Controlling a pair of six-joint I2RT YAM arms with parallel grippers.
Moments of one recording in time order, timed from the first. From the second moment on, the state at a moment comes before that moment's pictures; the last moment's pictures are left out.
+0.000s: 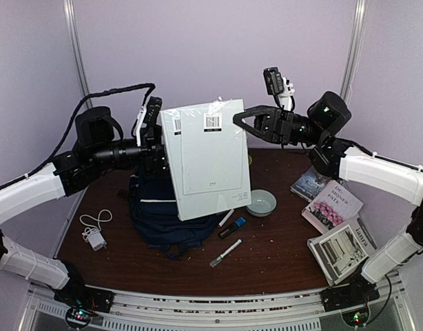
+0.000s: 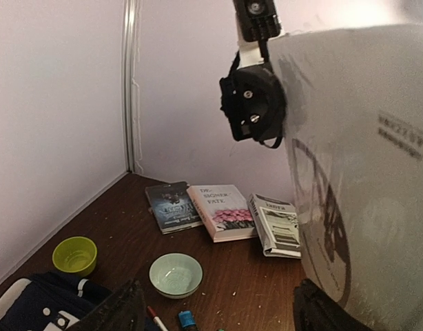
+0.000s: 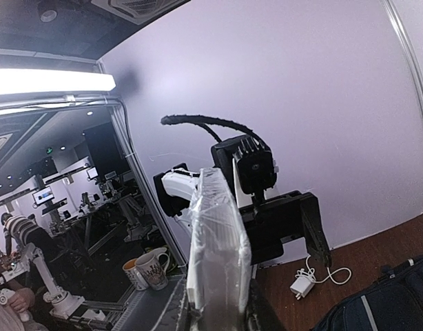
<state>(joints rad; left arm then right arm) -0.75 1.21 1.09 0.06 0.56 -0.07 0.67 1.46 1.23 0.72 -0.99 0.78</state>
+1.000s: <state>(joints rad) -0.83 1.29 1.11 0.23 0.74 -0.06 0.62 1.43 1.23 0.68 -1.02 0.72</state>
